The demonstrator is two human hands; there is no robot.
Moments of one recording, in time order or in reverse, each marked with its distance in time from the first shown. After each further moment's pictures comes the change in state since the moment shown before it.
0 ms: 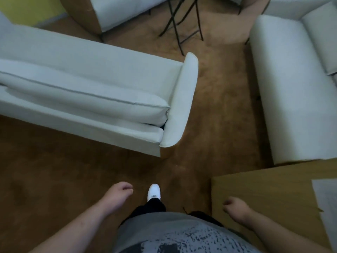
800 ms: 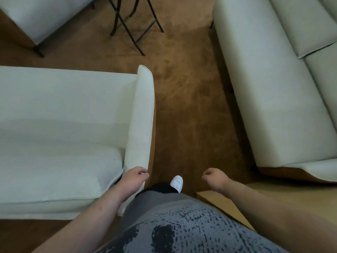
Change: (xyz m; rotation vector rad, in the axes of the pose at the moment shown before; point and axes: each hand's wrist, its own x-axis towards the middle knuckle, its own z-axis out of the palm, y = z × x) left_hand 0.168 0.354 0.051 0.176 -0.164 0.117; right_hand 0.152 -0.108 -0.250 0.314 0.073 0.025
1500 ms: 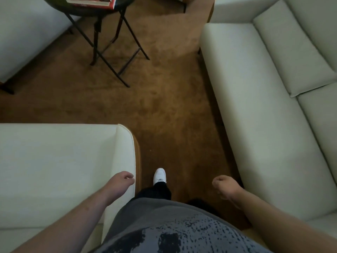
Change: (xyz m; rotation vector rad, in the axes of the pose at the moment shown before) left_hand 0.217 0.258 -0.145 0.092 -0.020 -0.018; right_hand 0.159 -0.167 -0.261 0.285 0.019 0.123
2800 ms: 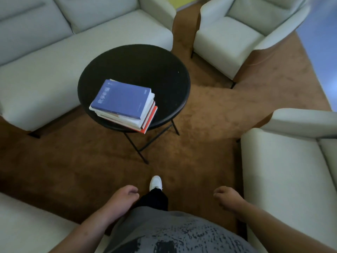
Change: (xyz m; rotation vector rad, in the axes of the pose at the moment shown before) left_hand 0.313 0.367 -0.366 -0.330 0.173 -0.068; right_hand 0.235 -0.679 -0.175 -0.434 -0.042 -0.301
